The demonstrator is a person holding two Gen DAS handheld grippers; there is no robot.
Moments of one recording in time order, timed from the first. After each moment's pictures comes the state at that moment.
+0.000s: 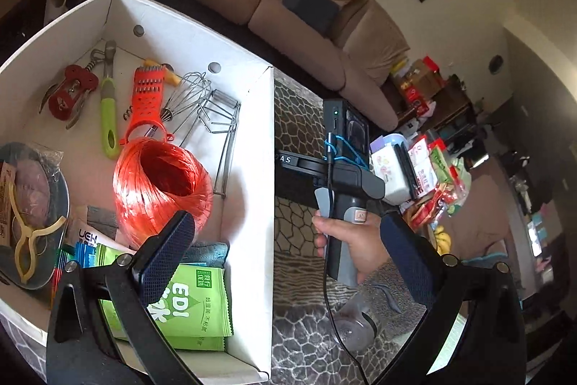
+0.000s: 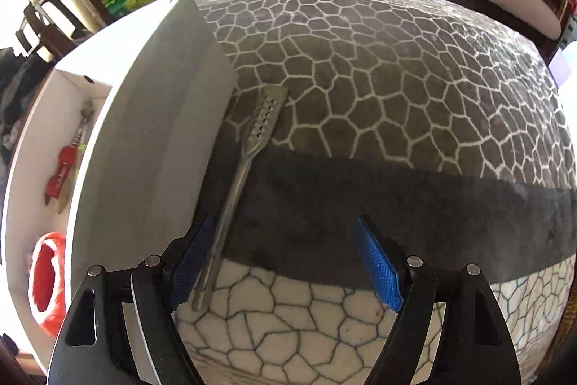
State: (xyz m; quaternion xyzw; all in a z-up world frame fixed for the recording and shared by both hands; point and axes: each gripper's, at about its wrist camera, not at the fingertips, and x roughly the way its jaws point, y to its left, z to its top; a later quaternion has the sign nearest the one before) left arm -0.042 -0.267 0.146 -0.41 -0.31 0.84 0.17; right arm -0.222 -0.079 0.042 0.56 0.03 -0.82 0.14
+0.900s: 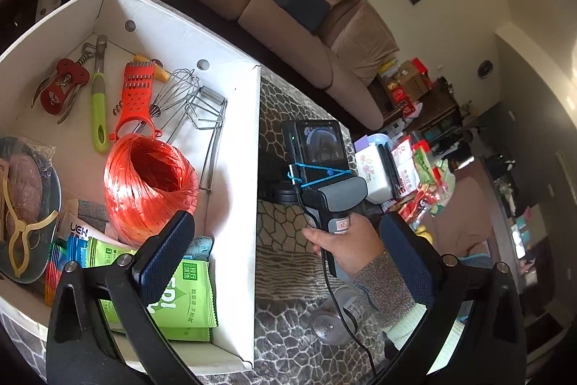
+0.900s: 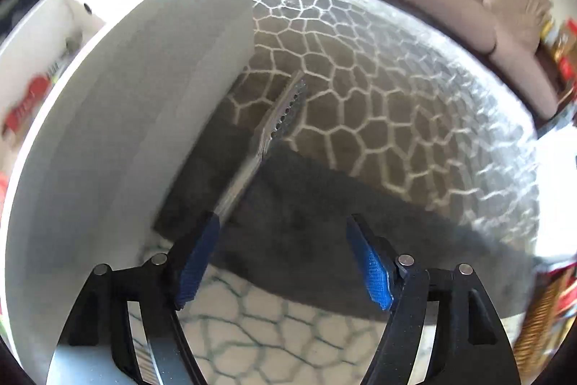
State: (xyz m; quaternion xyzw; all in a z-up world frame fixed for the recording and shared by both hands) left arm -0.040 -0.266 0.152 -0.41 -0.32 0.83 0.19; right arm -0.192 -0.079 0.021 0.55 0.24 -0.79 0.12
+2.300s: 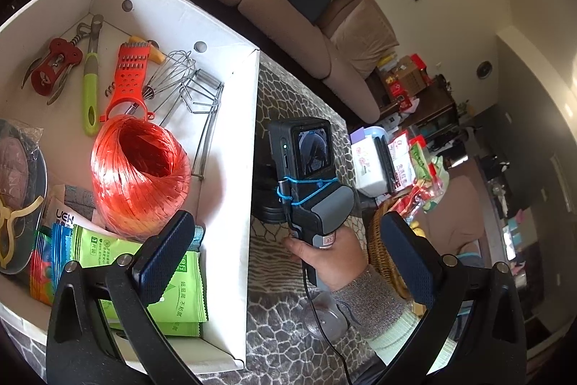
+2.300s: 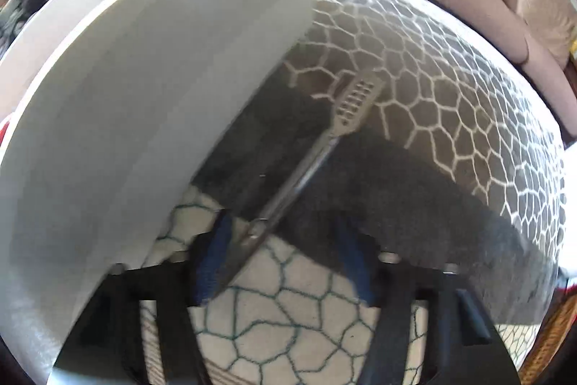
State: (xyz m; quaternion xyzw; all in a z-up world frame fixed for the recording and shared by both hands) left arm -0.045 -0.263 0.141 -0.43 -0.34 0.81 0.21; right arm -0.150 -0.126 0.027 0.51 0.21 -0.80 0.23
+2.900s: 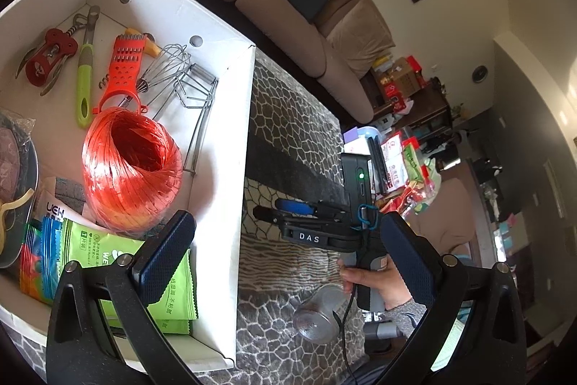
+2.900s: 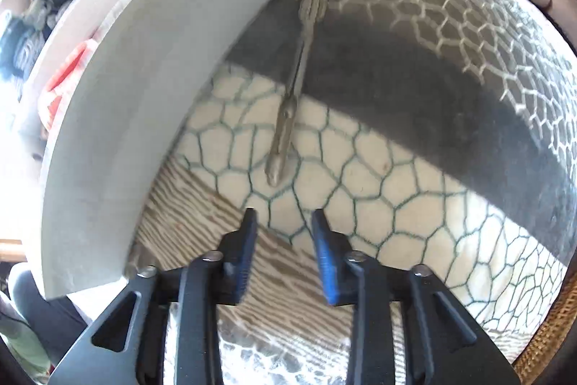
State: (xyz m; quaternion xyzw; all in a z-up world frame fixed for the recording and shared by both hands) left arm -0.047 -0.264 0.138 -0.43 -0.36 0.80 0.21; right arm -0.113 -0.063 0.080 0.60 0.11 -0.74 0.26
